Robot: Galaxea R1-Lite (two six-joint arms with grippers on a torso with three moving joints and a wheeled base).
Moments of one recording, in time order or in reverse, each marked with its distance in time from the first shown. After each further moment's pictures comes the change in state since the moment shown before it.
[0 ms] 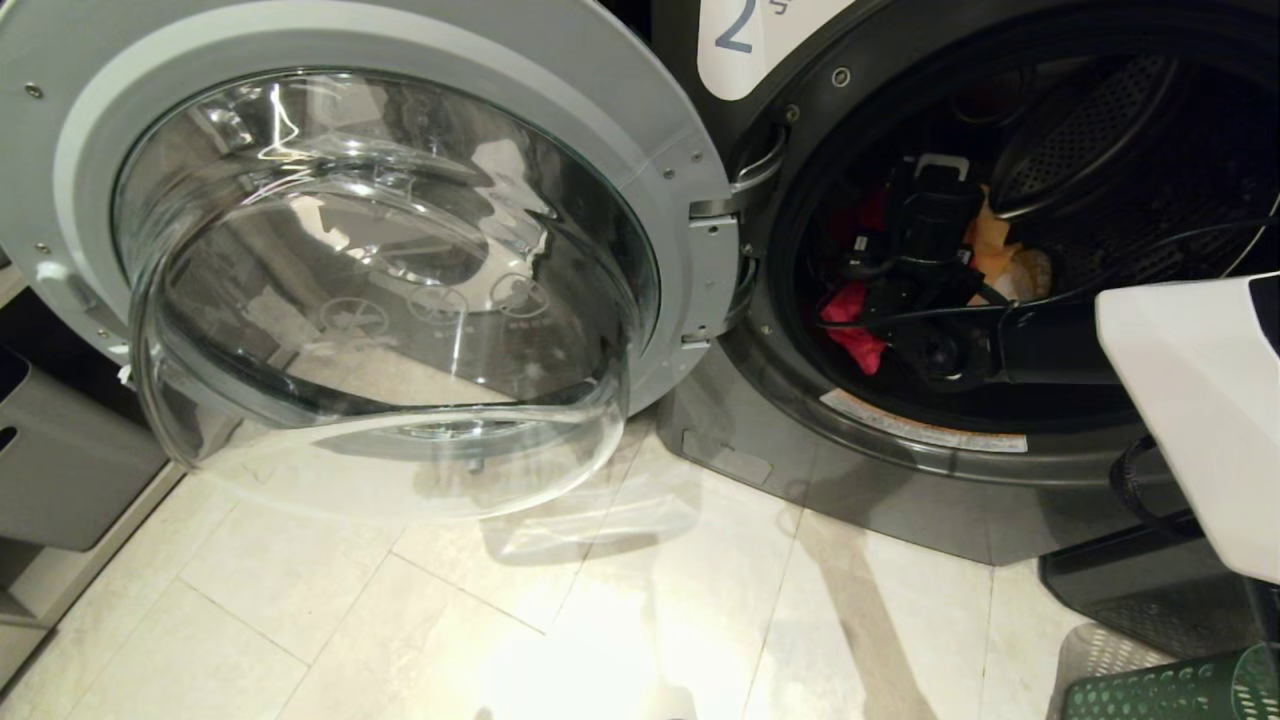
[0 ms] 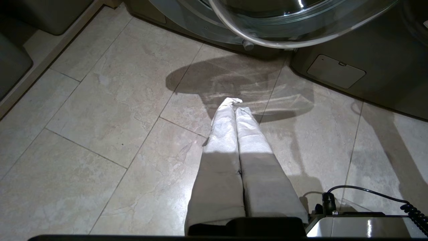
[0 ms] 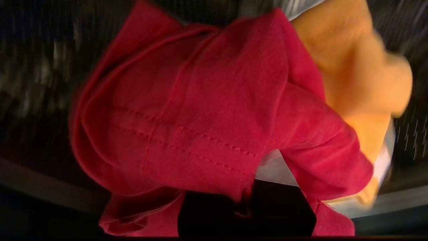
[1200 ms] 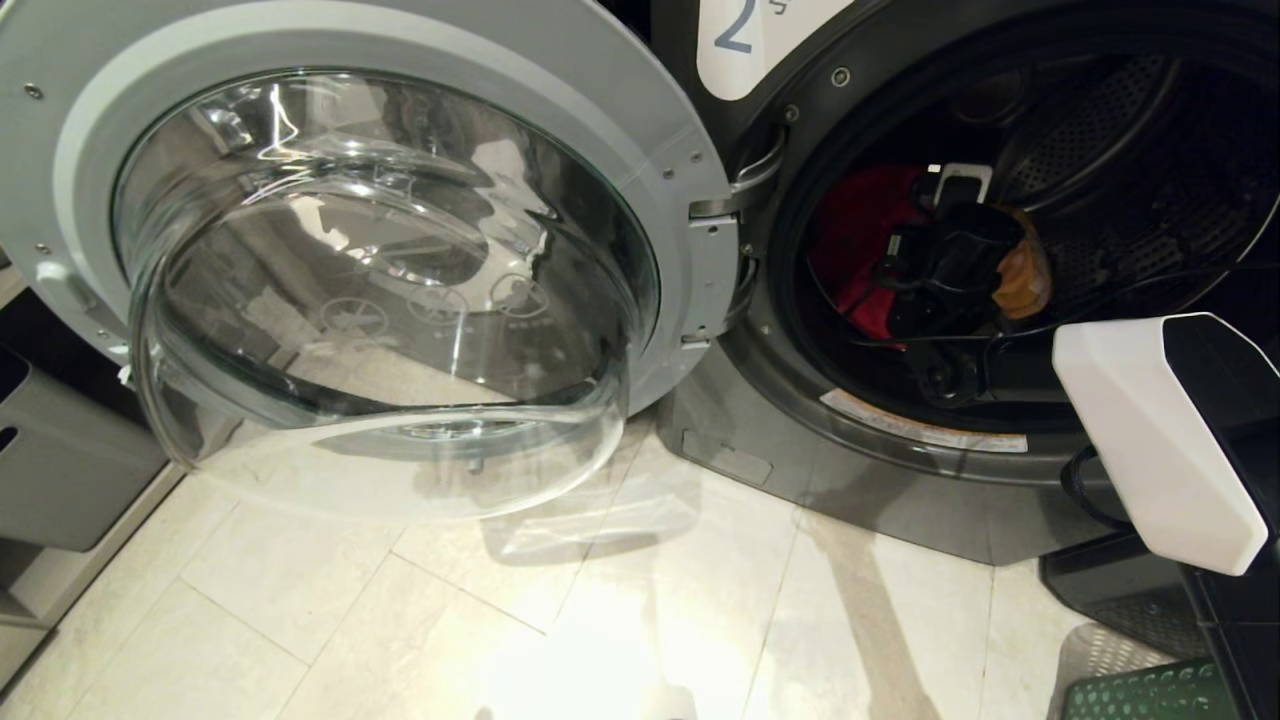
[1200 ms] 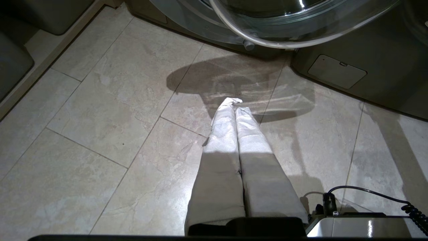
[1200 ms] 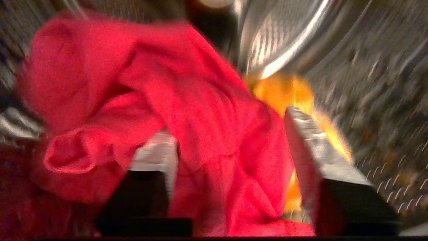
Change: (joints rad) left arm 0.000 0.000 0.000 0.000 0.000 0.000; right arm -0.111 0.144 -0.087 -0.303 0.062 -0.218
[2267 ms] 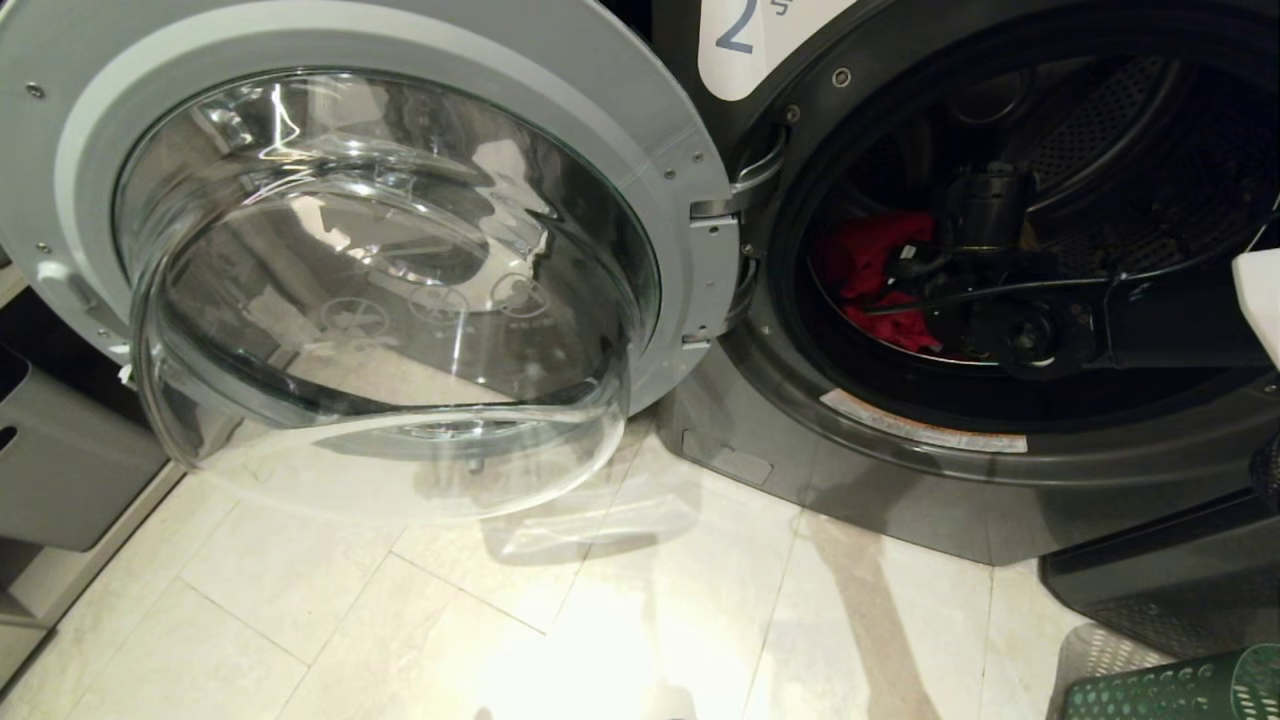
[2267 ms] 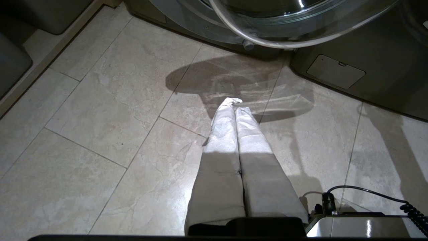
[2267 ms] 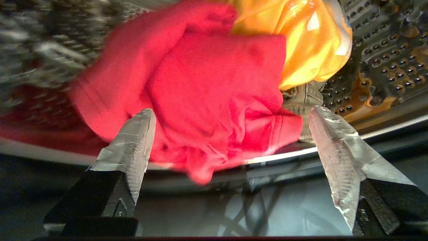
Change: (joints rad) left arm 0.000 0.000 0.000 0.000 0.000 0.000; right arm 0.076 -0.358 0.326 0.569 -0.001 0.533
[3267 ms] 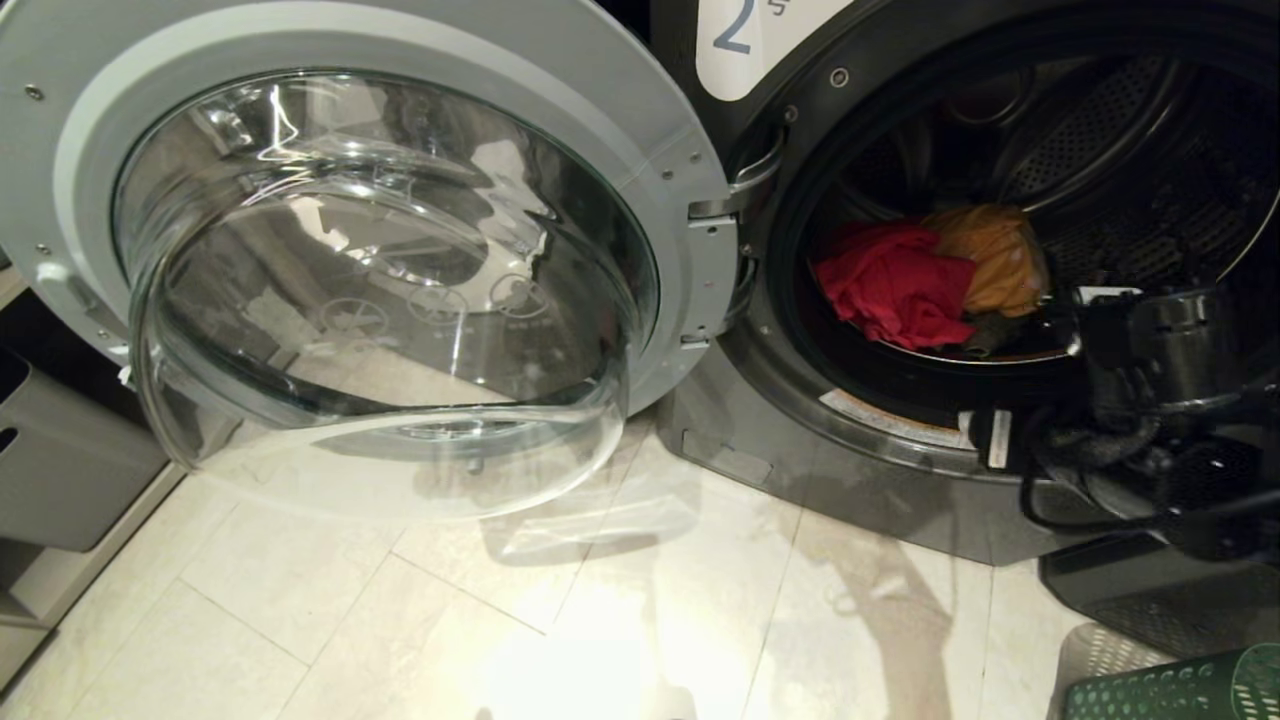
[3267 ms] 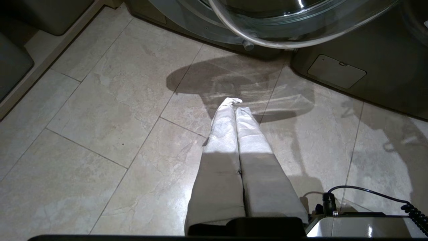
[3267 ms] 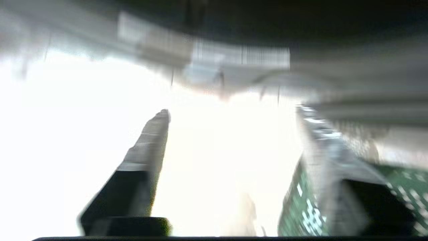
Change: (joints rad) left arm 0.000 0.000 0.000 0.000 0.000 0.000; right arm 0.146 -0.577 0.775 0.206 0.105 -0.036
